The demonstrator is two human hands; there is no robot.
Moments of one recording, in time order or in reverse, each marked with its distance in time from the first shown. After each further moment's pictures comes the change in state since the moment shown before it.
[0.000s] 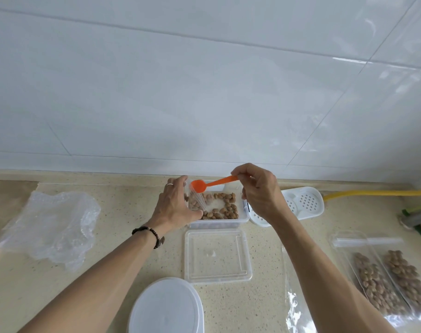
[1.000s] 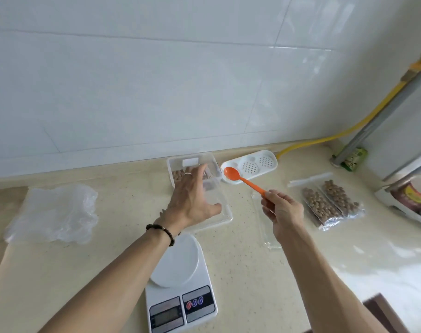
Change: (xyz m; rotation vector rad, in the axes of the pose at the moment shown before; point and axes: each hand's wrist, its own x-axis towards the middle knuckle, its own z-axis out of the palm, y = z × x) left_hand -0.143 0.080 -0.017 0.019 -0.055 0.431; right_hand -0.197 0.001 -0.025 0.805 0.715 0.698
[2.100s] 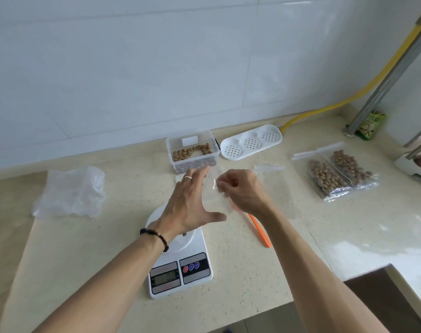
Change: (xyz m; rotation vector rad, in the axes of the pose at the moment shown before) left_hand -0.069 0.023 0.041 0.144 -0.100 0.023; right_hand -0.036 0.021 -0.006 -0.792 -0.601 -0.498
